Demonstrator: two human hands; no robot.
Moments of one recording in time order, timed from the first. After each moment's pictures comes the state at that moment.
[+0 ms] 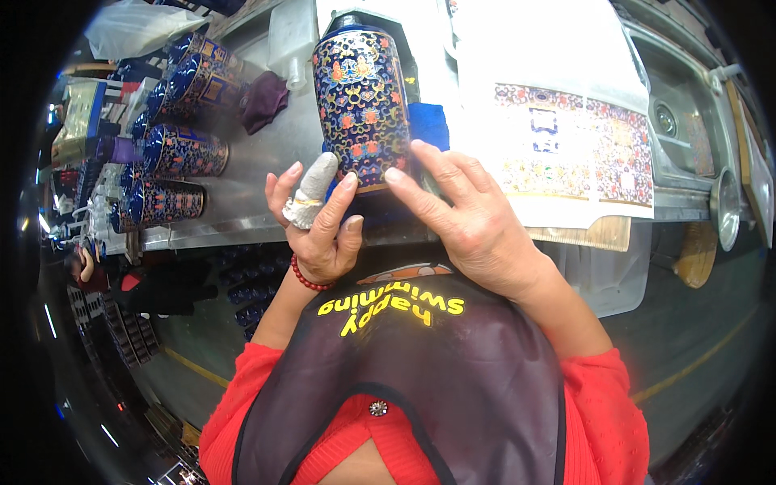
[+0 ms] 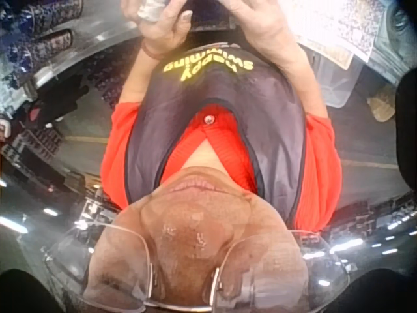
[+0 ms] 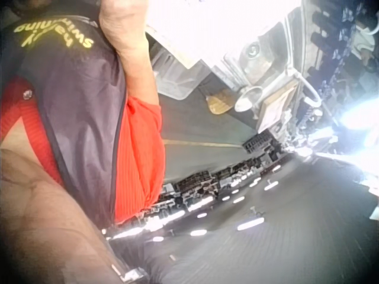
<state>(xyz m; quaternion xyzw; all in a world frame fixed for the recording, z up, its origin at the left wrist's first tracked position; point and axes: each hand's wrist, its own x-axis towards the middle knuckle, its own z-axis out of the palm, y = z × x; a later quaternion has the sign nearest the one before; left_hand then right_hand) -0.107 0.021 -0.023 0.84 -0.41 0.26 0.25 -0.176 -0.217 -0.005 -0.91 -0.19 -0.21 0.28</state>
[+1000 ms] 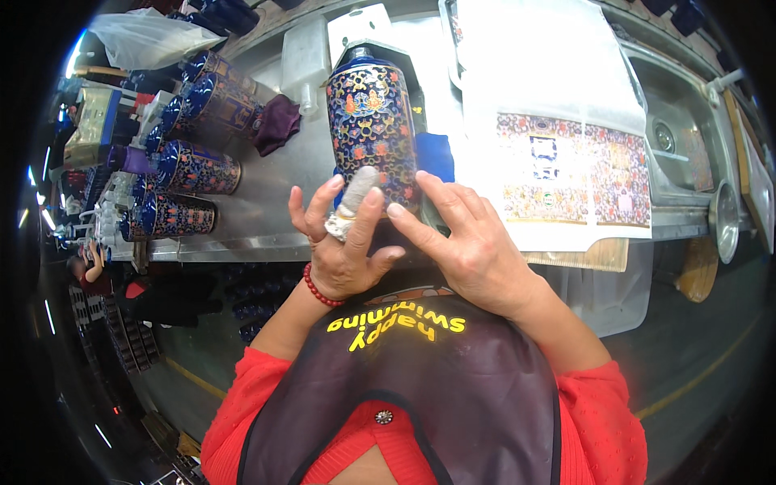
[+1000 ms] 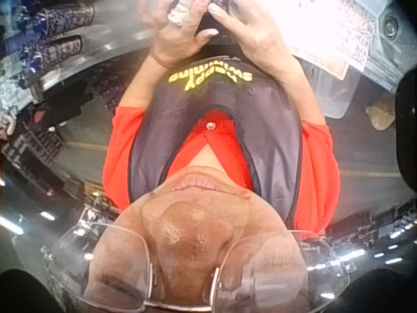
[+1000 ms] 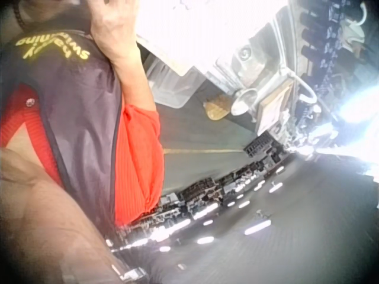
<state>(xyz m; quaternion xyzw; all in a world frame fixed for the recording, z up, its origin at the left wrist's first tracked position) -0.098 0.008 -0.022 0.82 -0.48 0.29 0.14 -0.175 -0.214 -0.001 -0.91 -0.20 -0.19 0.29</state>
